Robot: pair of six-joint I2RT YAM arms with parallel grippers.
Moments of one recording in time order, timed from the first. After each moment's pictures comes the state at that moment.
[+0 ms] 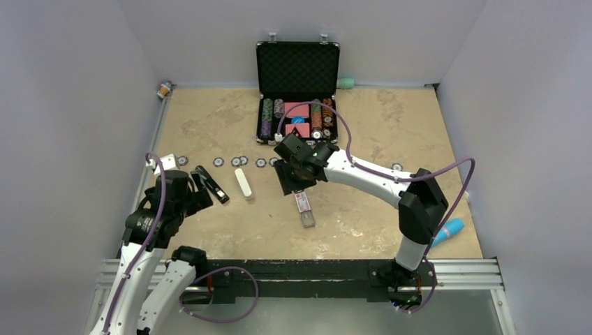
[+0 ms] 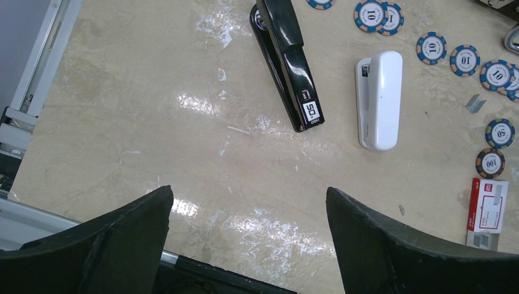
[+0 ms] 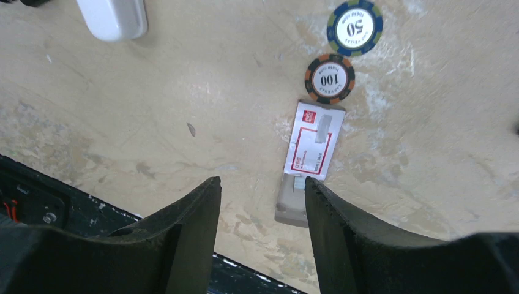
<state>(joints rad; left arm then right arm) -0.22 0.60 0.83 -1.06 -0.36 -0.52 0.93 1.76 1.43 -0.78 0.10 0.52</state>
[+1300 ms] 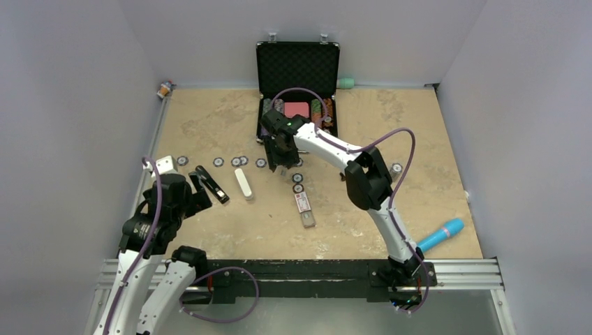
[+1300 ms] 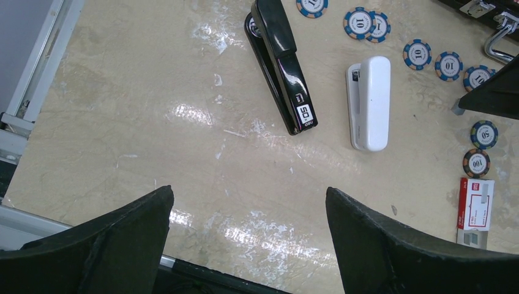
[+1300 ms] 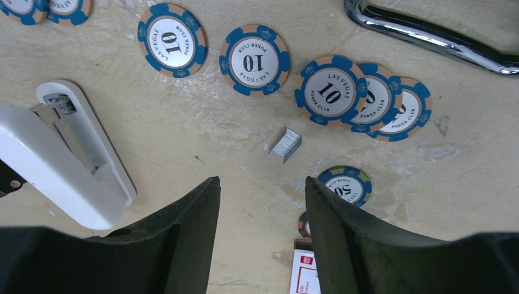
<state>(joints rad) -0.23 0.55 0.82 -1.06 -0.36 -0.52 0.79 2.30 2.06 -0.95 0.07 0.52</state>
